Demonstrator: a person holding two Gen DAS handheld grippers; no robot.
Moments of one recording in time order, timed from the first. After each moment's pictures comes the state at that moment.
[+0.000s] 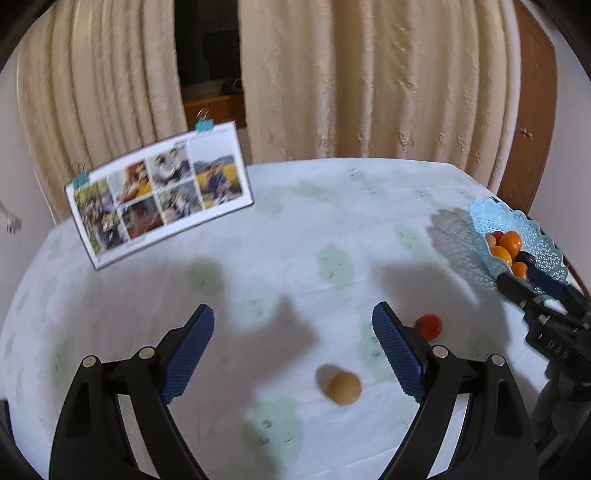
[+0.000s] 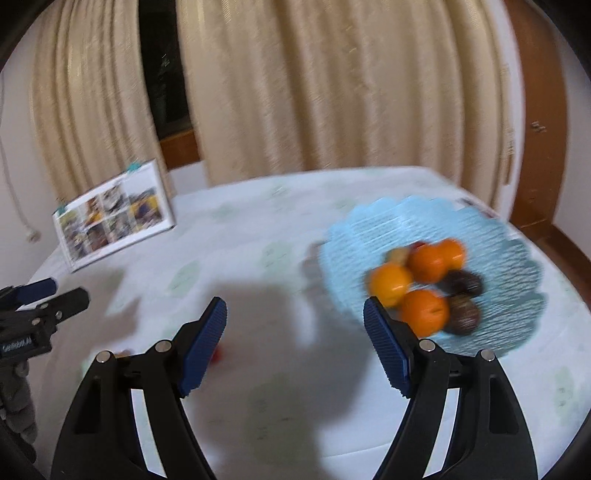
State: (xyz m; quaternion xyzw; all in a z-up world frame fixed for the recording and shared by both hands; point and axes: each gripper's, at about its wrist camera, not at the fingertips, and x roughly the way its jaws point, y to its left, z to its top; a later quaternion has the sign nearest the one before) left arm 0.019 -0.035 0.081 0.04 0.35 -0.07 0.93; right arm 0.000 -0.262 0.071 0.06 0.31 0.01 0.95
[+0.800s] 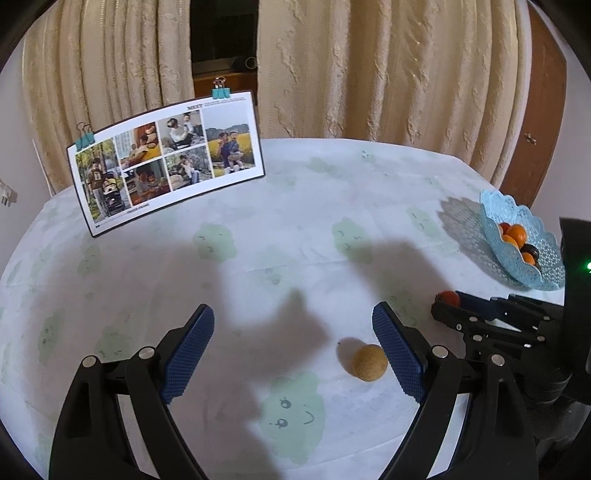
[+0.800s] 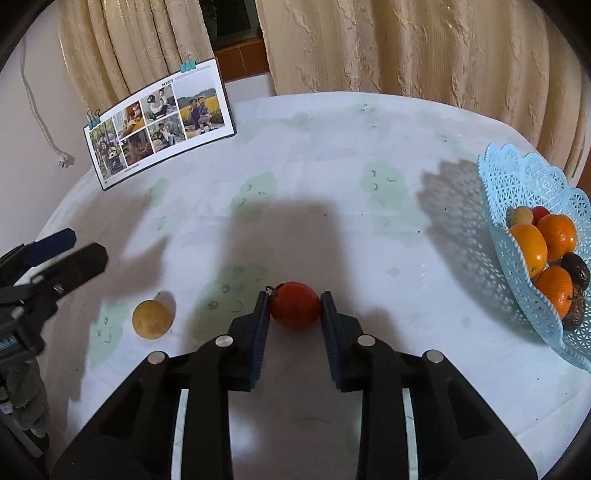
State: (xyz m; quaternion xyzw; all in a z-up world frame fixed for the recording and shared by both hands) left arm 0.018 -0.015 0.059 0.02 0.38 -0.08 0.92; right arm 0.041 -0.195 0.026 0.03 0.44 0.12 0.89
